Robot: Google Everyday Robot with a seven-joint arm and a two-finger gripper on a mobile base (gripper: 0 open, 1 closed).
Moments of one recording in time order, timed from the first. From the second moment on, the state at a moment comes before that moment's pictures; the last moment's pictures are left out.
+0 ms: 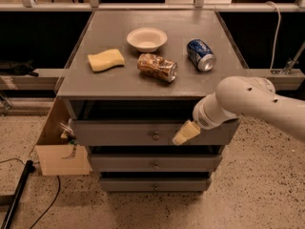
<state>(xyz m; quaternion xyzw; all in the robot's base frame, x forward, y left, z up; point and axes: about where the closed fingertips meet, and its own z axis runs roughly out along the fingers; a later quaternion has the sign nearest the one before) 0.583 -0.128 0.685 -0.45 0.85 0.06 0.27</state>
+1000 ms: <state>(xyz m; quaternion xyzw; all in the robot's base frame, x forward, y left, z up) 0.573 -0.134 0.683 -0.44 0.86 0.06 0.27</state>
